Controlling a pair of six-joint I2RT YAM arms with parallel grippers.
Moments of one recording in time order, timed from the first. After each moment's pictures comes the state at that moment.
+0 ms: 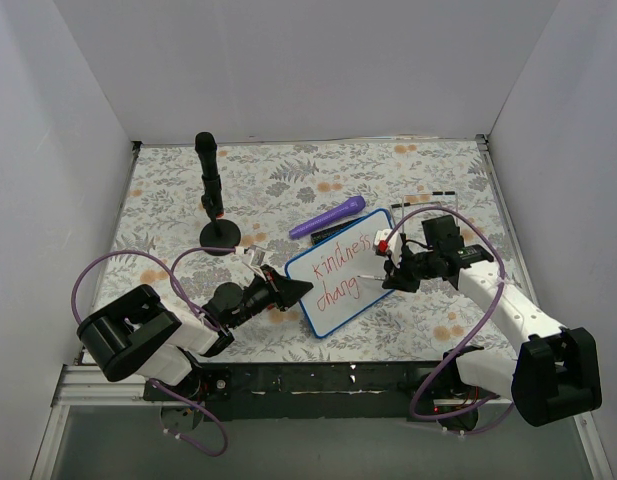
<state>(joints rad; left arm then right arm) -0.81 1.42 0.11 1.32 0.14 -0.79 0.30 1.15 0.71 -0.60 -0.69 -0.79</state>
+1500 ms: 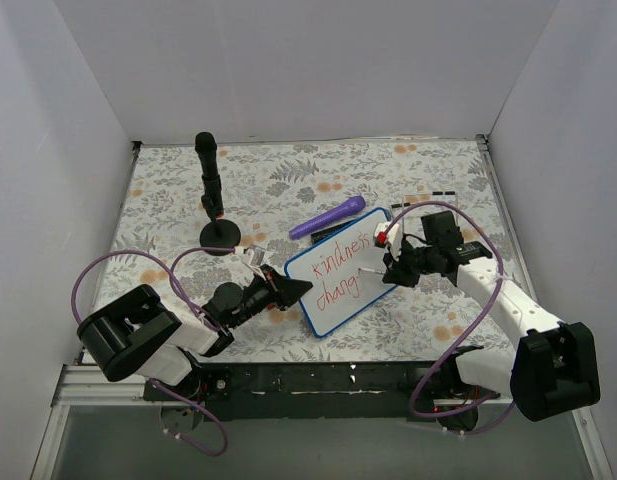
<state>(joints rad) -0.81 1.42 0.11 1.32 0.13 -0.79 0.30 1.17 0.73 -0.57 -0.64 -0.71</state>
